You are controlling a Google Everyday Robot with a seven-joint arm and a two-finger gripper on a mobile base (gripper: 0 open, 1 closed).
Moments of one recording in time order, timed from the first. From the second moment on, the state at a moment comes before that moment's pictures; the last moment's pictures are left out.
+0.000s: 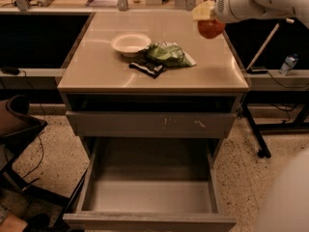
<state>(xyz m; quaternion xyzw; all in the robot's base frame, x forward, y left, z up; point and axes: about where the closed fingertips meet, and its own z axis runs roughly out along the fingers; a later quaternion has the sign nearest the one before) 0.764 -0.179 0.971 -0.13 0.85 0.09 0.50</state>
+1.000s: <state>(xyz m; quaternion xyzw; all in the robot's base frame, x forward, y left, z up) 0.808 -0.219 0.871 -0.06 0.89 0.07 0.45</state>
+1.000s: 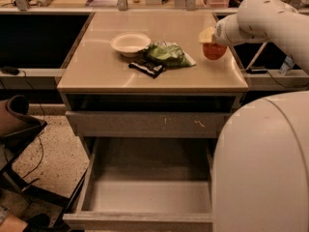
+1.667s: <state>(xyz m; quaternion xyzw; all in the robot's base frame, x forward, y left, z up) 0.806 -0.240 0.855 -0.04 0.90 0.05 0.44</state>
